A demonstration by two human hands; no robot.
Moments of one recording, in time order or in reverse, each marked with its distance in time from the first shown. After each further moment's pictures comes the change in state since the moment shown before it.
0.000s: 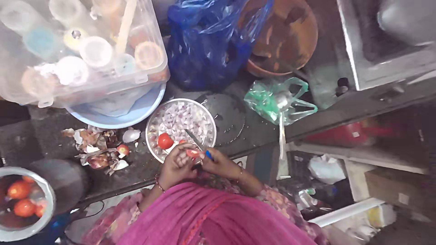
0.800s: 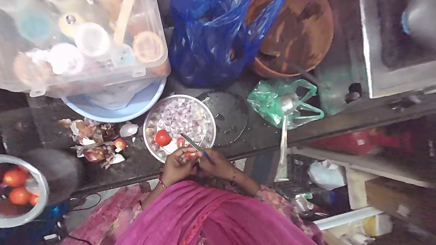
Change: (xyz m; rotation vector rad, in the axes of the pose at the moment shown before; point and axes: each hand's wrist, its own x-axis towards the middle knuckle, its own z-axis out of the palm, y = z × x) left_hand -0.003 0.001 0.025 0.101 0.213 -0.207; right_hand 0.003 0.003 -0.005 -0.245 -0.017 0.001
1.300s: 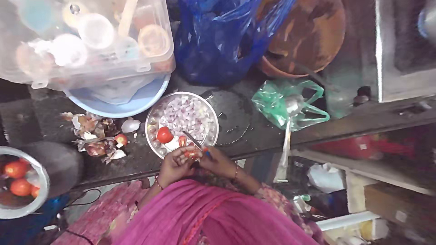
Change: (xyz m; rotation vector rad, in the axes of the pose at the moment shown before) left_hand -0.004 -0.002 -0.013 -0.017 -0.043 0.023; right_hand 0.005 -0.002 -0.003 0.104 -0.051 -0.017
